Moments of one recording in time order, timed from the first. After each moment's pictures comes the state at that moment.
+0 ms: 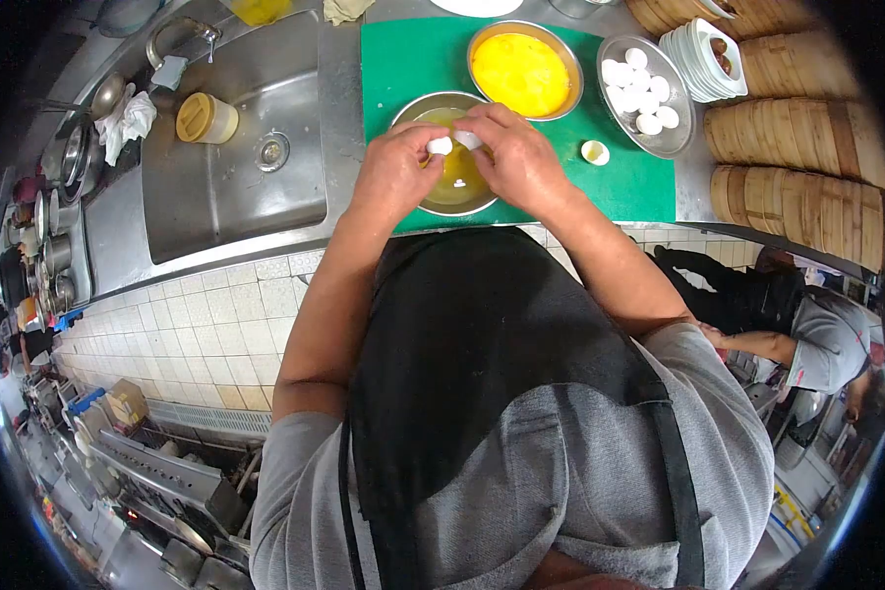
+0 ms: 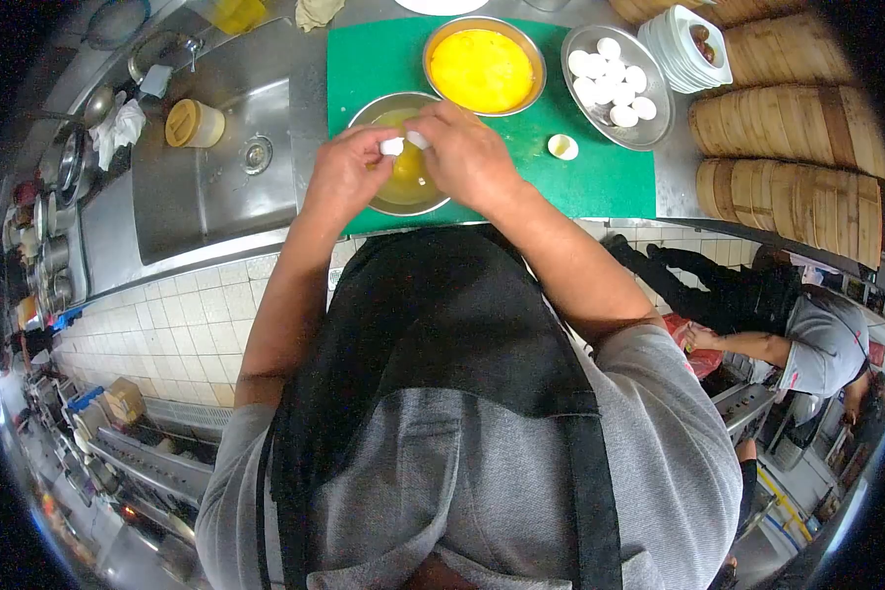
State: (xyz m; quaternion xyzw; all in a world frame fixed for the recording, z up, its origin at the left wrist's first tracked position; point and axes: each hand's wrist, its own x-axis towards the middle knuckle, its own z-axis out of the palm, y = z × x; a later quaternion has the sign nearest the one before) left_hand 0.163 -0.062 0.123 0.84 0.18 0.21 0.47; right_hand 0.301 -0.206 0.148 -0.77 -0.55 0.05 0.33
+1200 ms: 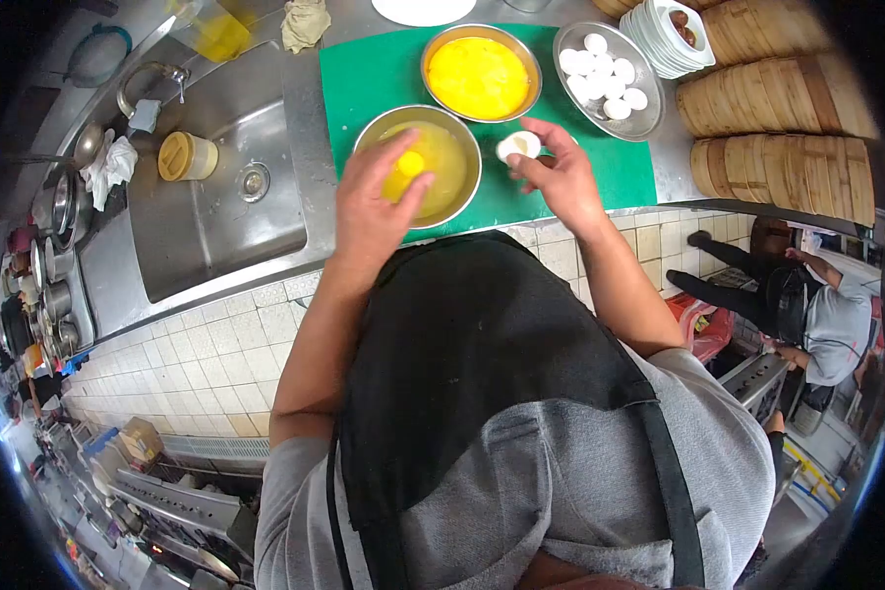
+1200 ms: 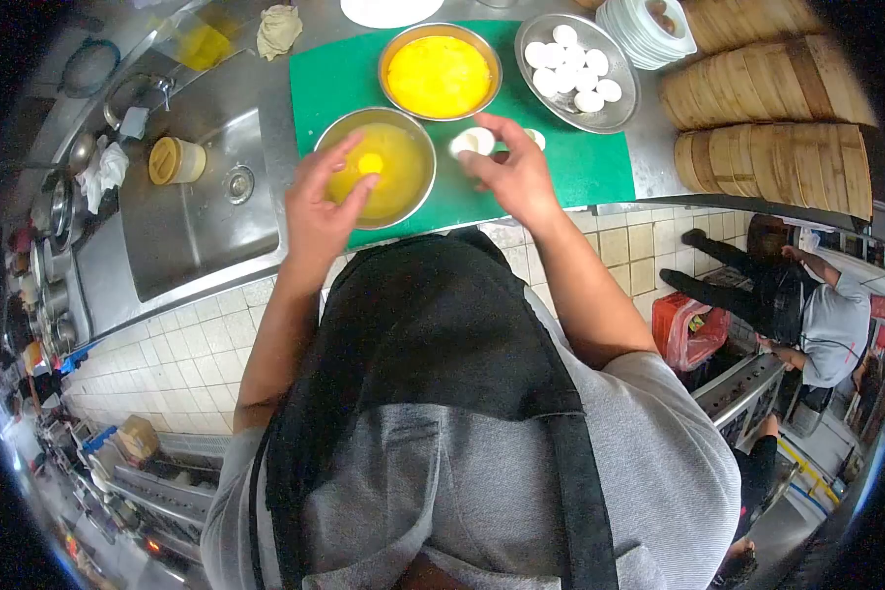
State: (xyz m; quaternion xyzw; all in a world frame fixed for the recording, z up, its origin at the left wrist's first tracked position) left_hand 0.154 -0.086 0.147 0.85 0.14 0.29 0.43; right_hand 0.329 -0.286 0.151 -0.73 -0.15 0.31 0.58
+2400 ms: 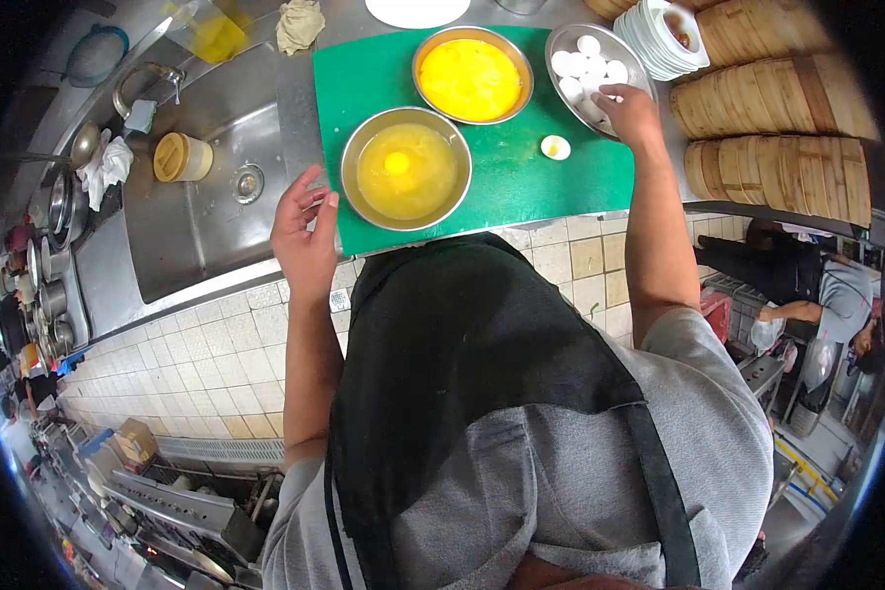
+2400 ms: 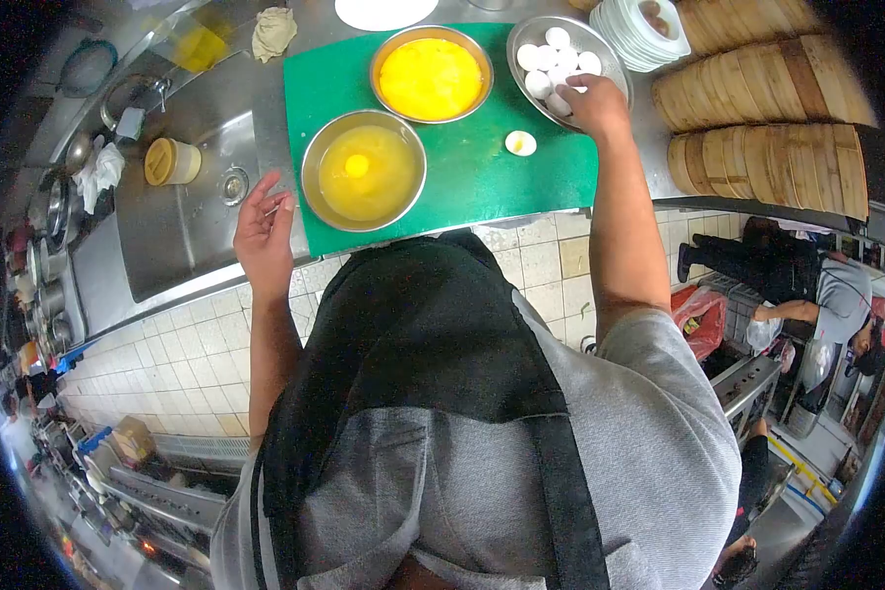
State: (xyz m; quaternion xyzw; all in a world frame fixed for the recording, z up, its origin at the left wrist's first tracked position) left_hand 0.097 -0.066 0.125 0.67 0.34 0.32 0.58; right_hand 0.508 -0.333 0.142 -0.95 -0.22 0.07 0.19
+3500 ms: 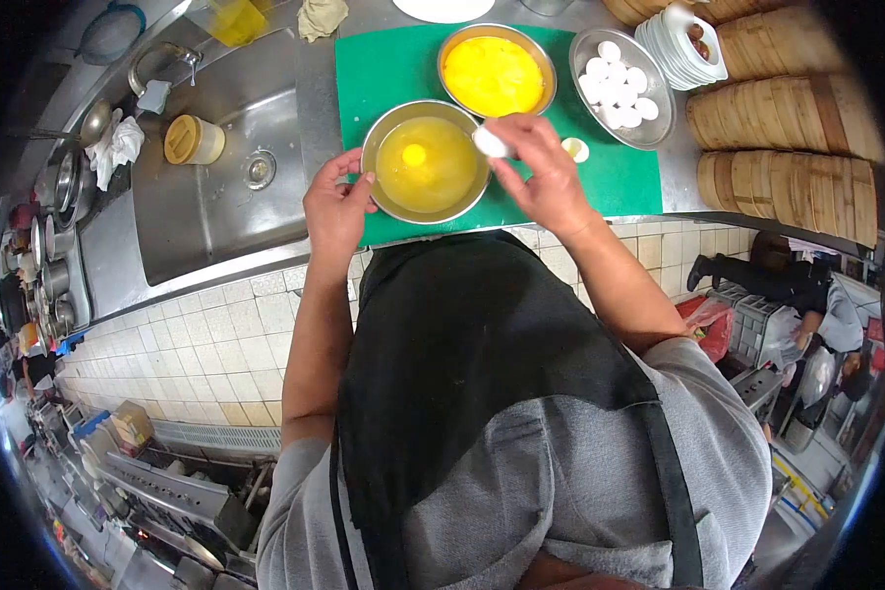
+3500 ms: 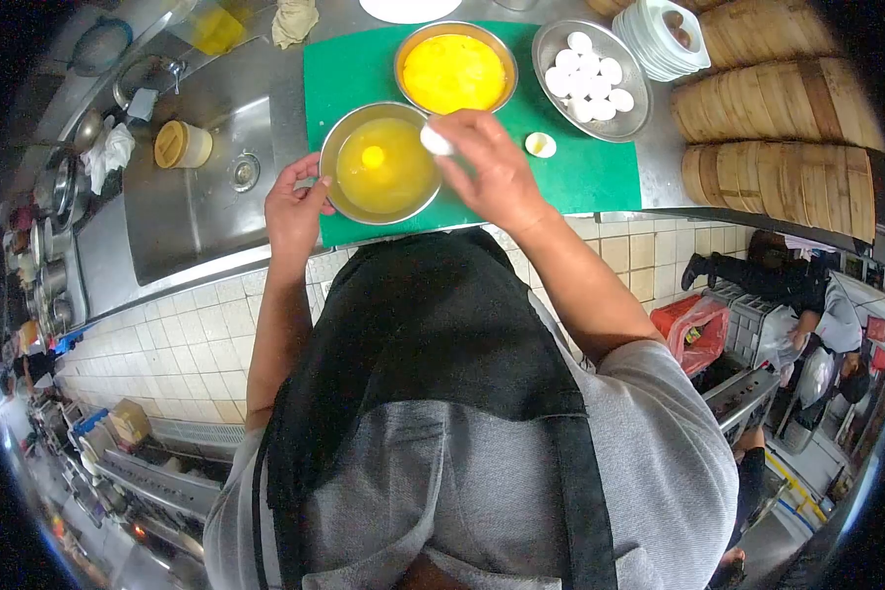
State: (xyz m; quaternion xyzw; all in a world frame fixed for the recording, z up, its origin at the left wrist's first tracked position) left_hand 0.121 -0.058 0.111 0.65 0.38 0.21 0.62; right_hand 0.319 -0.258 0.157 -0.72 -0.55 -0.02 0.42
